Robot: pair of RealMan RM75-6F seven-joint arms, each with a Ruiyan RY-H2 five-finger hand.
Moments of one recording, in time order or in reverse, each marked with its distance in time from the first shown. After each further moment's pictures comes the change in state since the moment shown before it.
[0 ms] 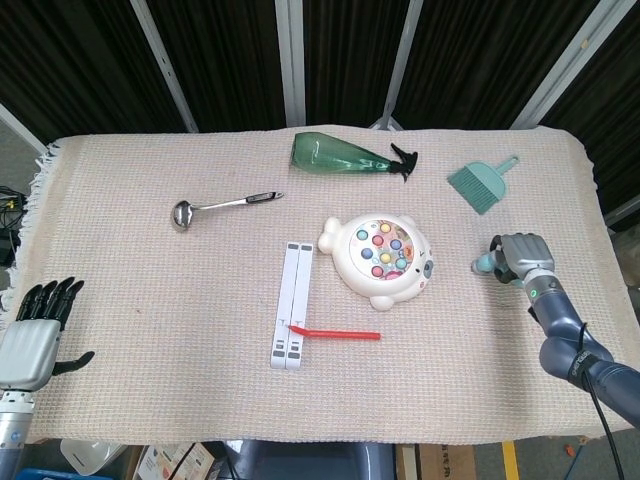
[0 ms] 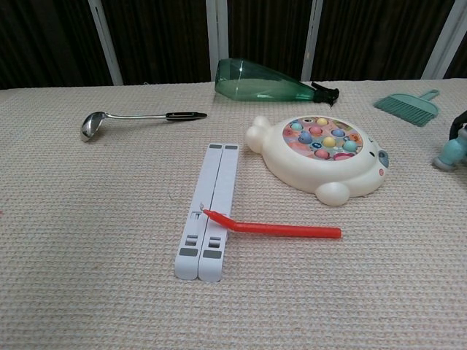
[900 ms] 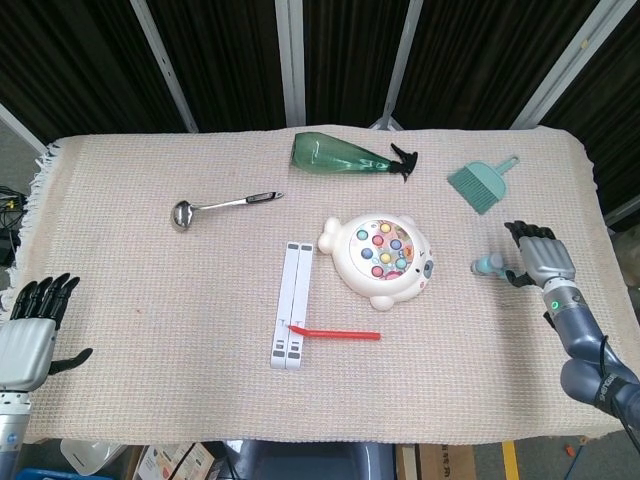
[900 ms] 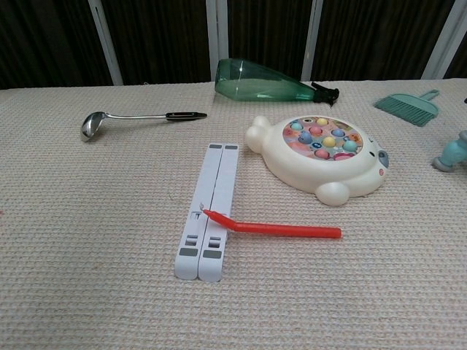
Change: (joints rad) left arm 0.010 0.007 -0.009 -0.013 0.028 0.047 -0.008; right arm -0.117 0.130 0.035 -0.207 -0.107 0.199 0.135
